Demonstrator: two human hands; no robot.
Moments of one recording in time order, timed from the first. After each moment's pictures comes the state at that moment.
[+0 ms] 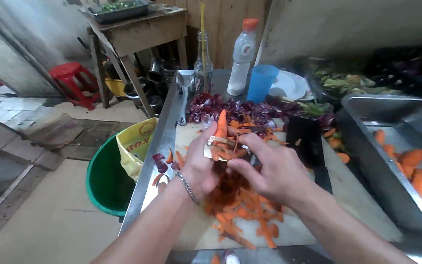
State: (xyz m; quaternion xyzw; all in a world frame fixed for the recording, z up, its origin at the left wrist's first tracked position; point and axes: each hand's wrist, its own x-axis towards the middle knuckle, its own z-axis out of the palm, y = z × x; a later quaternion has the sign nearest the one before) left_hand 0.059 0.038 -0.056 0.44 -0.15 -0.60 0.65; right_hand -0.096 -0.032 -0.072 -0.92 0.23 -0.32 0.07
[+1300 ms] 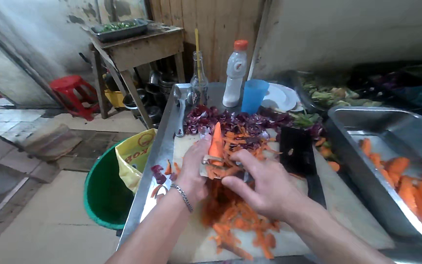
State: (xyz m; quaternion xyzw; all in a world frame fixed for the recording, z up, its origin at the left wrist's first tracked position) left_hand 0.066 0.041 -0.066 0.52 -0.21 -0.50 0.66; right_hand -0.098 -0.026 -0.076 -0.92 0.21 -0.30 0.13
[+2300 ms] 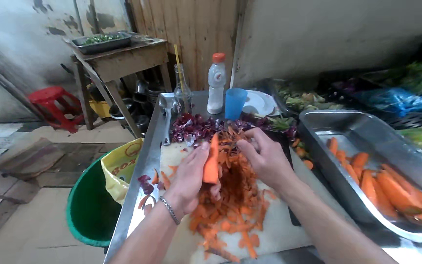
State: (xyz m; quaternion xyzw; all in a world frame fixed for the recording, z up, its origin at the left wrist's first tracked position) left_hand 0.060 0.038 -0.058 0.50 -0.32 -0.57 0.57; right_hand -0.116 -0.079 -0.068 -0.83 0.38 -0.33 0.24
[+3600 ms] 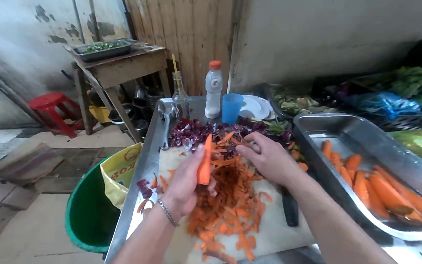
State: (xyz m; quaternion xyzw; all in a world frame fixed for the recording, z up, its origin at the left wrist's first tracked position) left_hand 0.062 0.036 -0.064 0.49 -0.31 -0.57 0.58; right_hand -0.129 -0.086 -0.046 -0.82 0.47 -0.21 0.26
